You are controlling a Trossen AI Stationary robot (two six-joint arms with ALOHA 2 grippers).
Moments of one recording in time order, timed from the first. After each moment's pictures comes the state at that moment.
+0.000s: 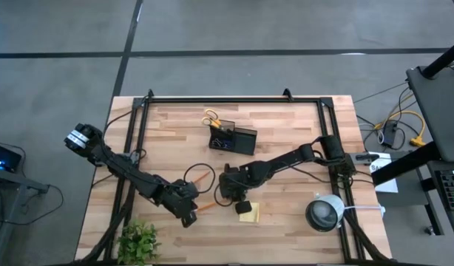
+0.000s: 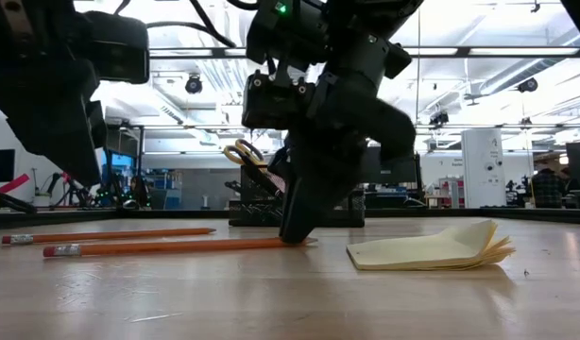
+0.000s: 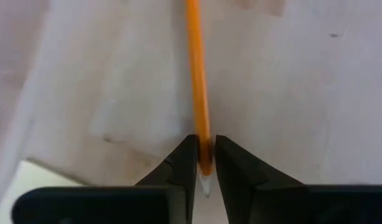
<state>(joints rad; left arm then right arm) -0.56 1.47 0.78 -0.28 -0.20 -1.04 0.18 2.12 1.42 -0.43 -0.13 -0.03</state>
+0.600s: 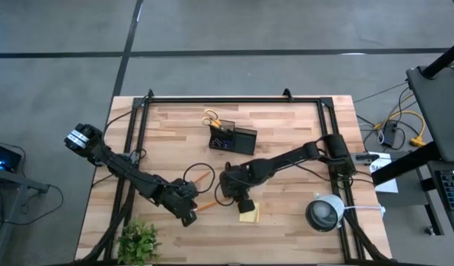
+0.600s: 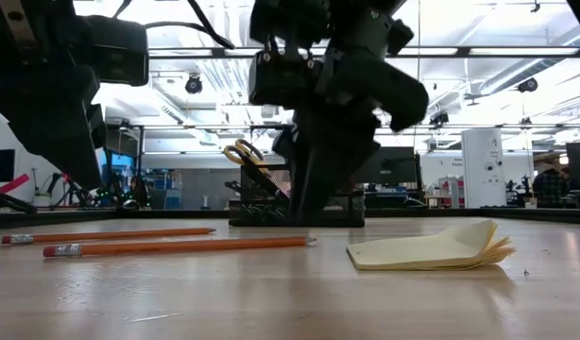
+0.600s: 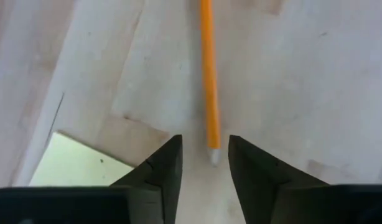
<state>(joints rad) -0.56 1.47 0.78 -0.30 -0.22 -1.04 0.19 2.07 1.46 -0.55 -0.14 -0.07</state>
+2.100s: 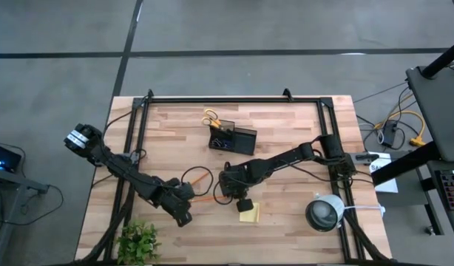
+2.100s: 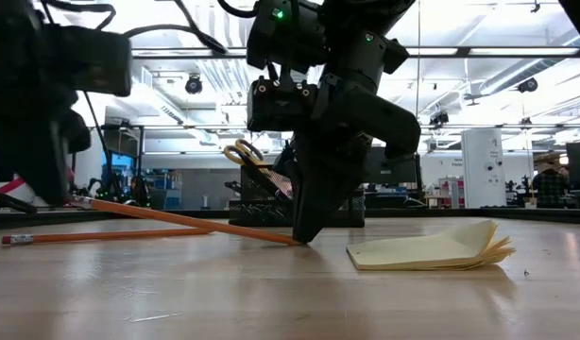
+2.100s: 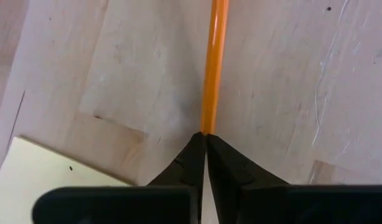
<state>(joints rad) -0.58 1.46 0.79 -0.43 -0.19 -1.03 0.17 2.15 1.45 -0.53 -0.13 -0.05</state>
